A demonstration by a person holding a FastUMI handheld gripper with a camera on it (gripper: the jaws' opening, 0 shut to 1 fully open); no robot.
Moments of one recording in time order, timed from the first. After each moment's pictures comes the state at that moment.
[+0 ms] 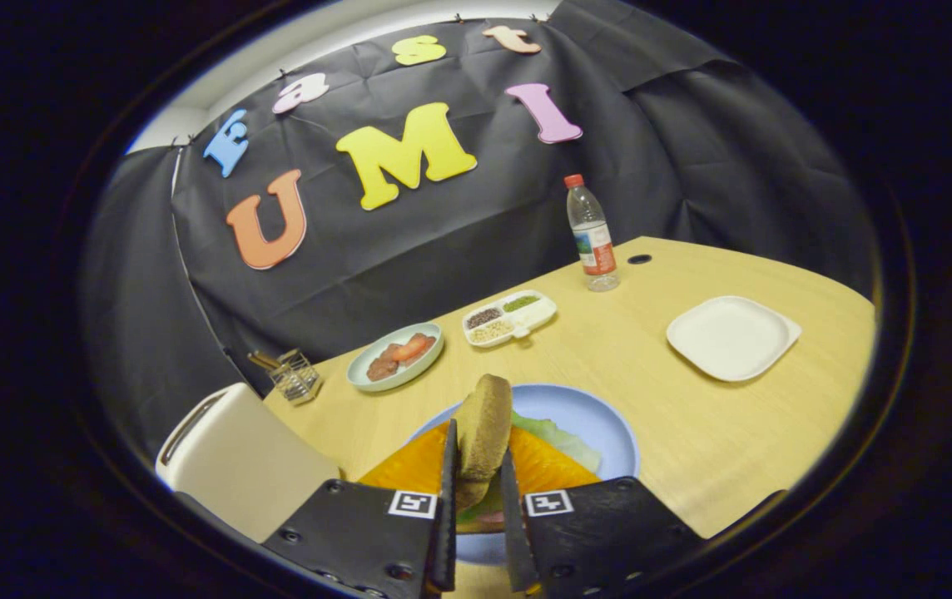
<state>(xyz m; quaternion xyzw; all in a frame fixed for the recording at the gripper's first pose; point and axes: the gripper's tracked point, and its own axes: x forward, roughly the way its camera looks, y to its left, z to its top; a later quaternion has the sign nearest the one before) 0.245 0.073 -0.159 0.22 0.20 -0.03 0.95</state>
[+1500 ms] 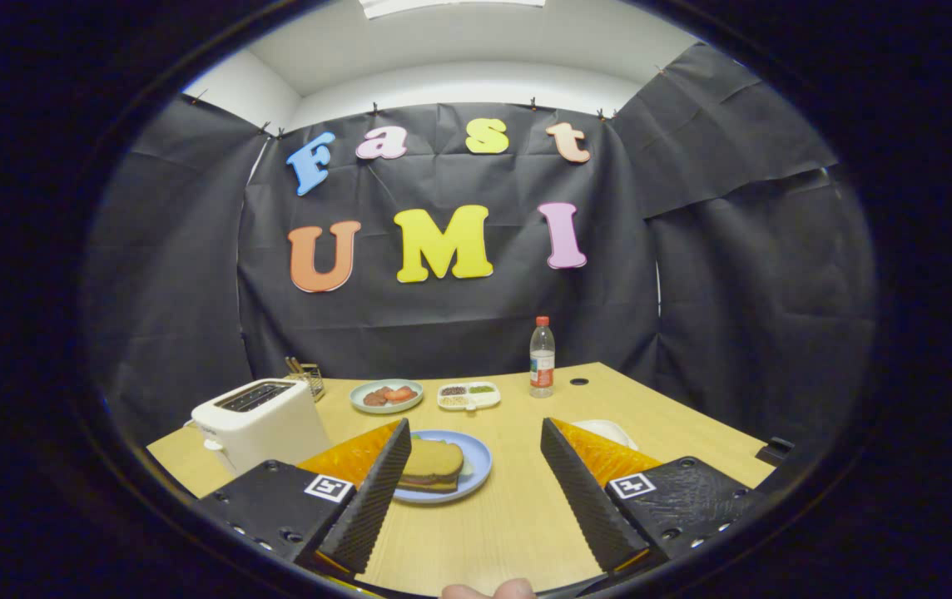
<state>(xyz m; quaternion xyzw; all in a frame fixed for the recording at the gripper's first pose) 0.032 0.001 -0.033 0.07 0.06 -0.03 1.00</state>
